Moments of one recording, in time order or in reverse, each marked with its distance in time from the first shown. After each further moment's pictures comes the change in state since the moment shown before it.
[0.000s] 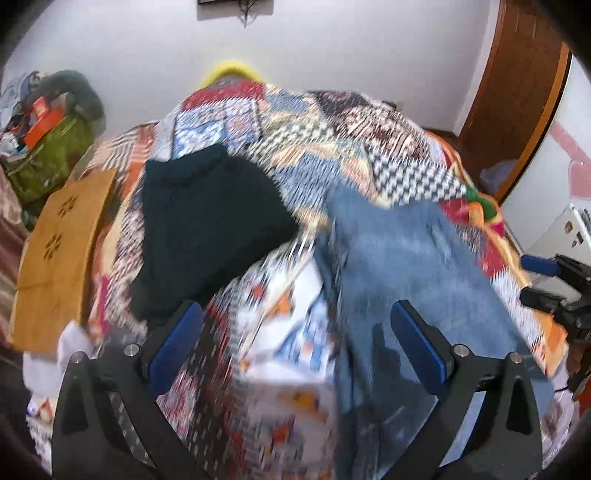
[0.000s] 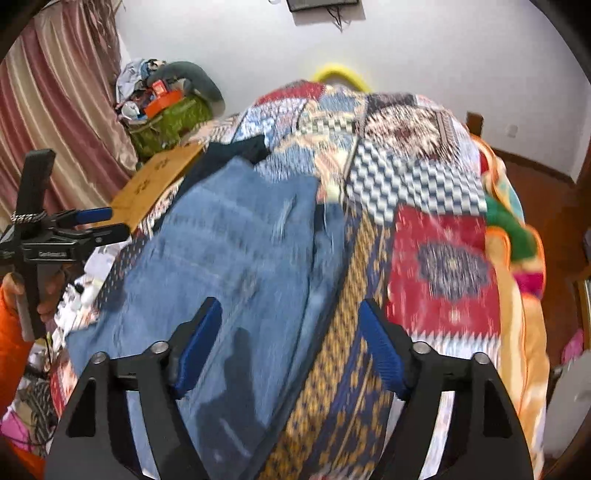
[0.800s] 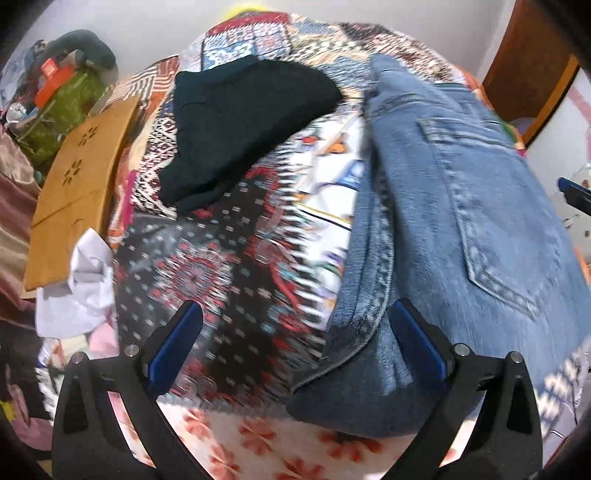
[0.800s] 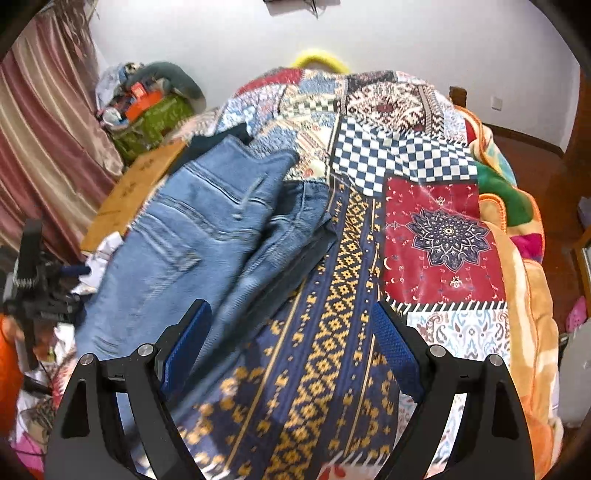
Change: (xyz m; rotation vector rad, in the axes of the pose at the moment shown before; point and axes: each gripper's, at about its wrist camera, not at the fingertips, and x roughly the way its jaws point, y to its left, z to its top) left arm -0.022 0.025 -0.119 -0.021 0.226 0.056; right arm -0.005 -0.001 -0.026 0.095 0.038 -0.023
